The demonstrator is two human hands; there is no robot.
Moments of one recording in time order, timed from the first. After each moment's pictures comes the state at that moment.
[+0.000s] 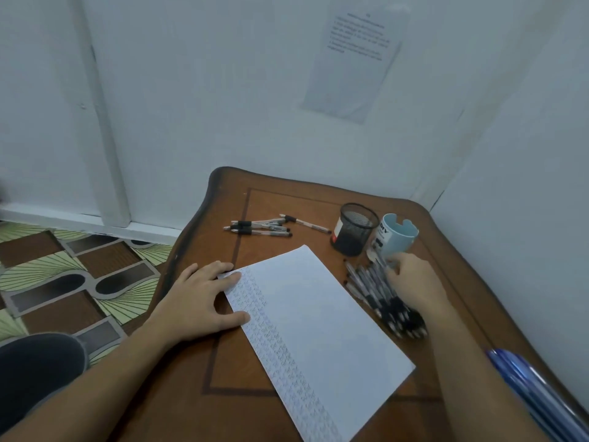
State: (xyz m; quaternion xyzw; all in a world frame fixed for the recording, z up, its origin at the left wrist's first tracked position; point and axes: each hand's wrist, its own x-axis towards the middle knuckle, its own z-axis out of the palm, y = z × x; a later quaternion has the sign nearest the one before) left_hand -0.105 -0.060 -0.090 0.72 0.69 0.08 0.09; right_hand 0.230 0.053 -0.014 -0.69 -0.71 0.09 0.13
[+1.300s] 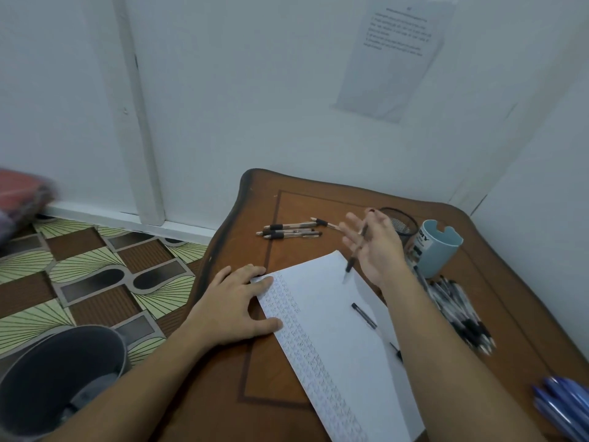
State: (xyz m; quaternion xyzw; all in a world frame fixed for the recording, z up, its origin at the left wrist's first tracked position) left_hand -0.108 -0.058 -0.093 0.72 0.68 0.10 0.10; right_hand 0.106 0.092 -0.023 -0.41 -0.40 0.63 0.53
